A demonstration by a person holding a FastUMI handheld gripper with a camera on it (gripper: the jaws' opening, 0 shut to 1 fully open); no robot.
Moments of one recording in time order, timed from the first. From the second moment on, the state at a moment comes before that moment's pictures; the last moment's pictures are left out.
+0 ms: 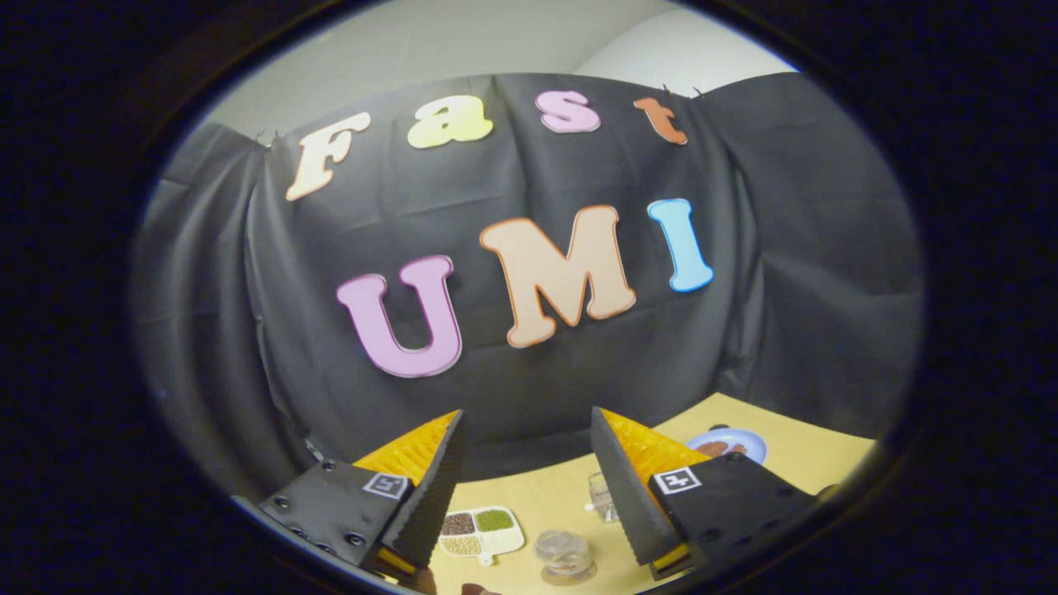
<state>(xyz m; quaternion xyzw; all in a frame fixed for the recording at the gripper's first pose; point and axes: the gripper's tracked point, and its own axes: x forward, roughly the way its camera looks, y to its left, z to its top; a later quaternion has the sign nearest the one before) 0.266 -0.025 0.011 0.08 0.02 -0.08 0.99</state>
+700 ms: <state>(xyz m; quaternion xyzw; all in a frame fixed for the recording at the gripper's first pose) 0.199 -0.042 0.086 0.03 -0.01 -0.03 1.00</state>
